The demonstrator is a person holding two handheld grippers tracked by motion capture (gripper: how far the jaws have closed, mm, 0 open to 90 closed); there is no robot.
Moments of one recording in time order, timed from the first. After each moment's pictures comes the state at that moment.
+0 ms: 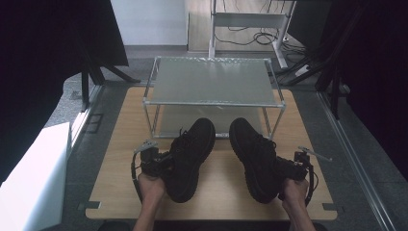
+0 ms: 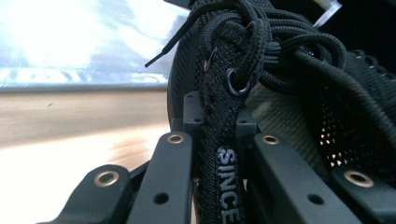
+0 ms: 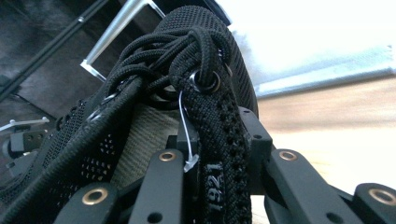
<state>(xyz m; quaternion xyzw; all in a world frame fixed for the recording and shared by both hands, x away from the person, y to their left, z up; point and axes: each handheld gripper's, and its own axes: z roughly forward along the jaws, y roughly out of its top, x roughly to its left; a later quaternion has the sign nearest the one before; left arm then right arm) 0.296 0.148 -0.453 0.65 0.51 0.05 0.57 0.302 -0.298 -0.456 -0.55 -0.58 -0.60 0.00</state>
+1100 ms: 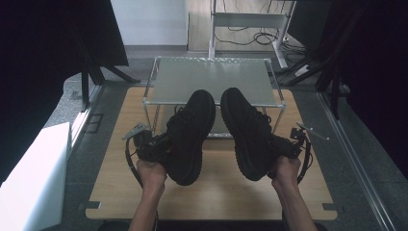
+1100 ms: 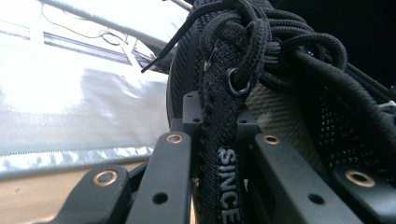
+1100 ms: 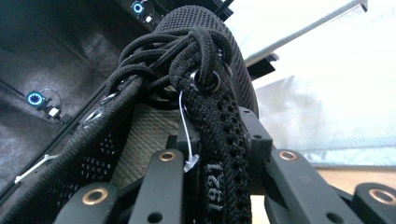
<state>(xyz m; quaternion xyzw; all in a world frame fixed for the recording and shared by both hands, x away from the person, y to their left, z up) 0.307 0.146 -0.384 0.58 0.51 0.07 0.63 0.333 -0.260 -0.386 -0.53 -0.52 -0.67 0.03</state>
